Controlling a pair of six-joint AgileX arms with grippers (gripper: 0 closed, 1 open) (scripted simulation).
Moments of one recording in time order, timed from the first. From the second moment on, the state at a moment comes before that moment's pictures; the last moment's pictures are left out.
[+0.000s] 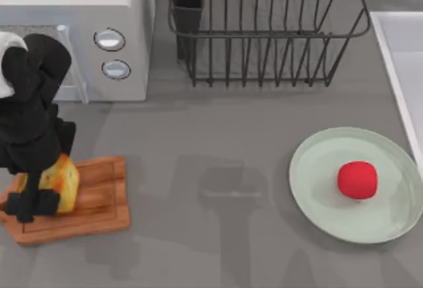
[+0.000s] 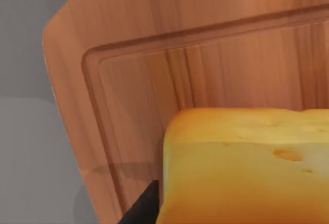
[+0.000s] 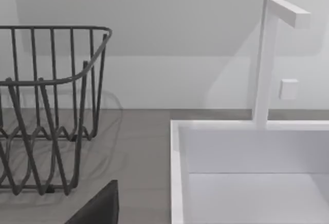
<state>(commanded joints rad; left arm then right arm) -0.21 1.78 1.05 -0.86 -0.02 -1.74 0.00 0.00 0.00 0.00 0.00 0.00</state>
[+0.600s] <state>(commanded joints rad) -0.21 1.78 1.05 -0.86 -0.02 -1.74 0.00 0.00 0.00 0.00 0.00 0.00</state>
